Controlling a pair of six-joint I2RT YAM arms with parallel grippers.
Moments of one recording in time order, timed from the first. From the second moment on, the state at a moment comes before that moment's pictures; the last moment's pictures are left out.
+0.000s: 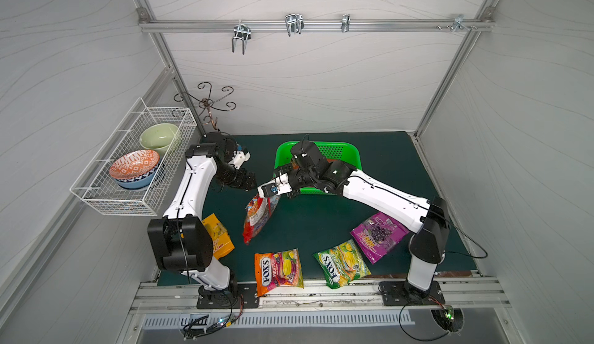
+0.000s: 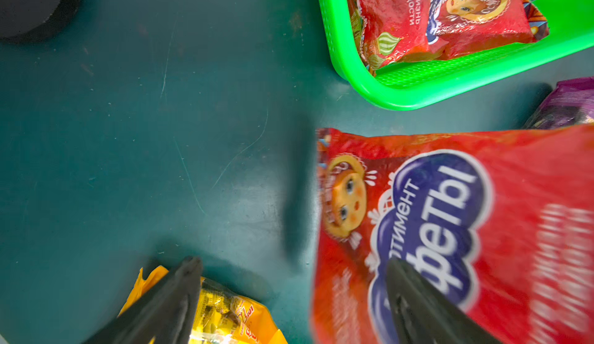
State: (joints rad) left arm 0.09 1.58 1.49 -1.28 0.34 0.31; right arm 1.01 1.82 1.79 -0.47 -0.47 -1.06
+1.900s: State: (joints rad) left arm 0.08 1.60 1.50 -1.26 0.44 0.23; right arm 0.56 2.22 2.14 -0.10 -0.80 -0.78
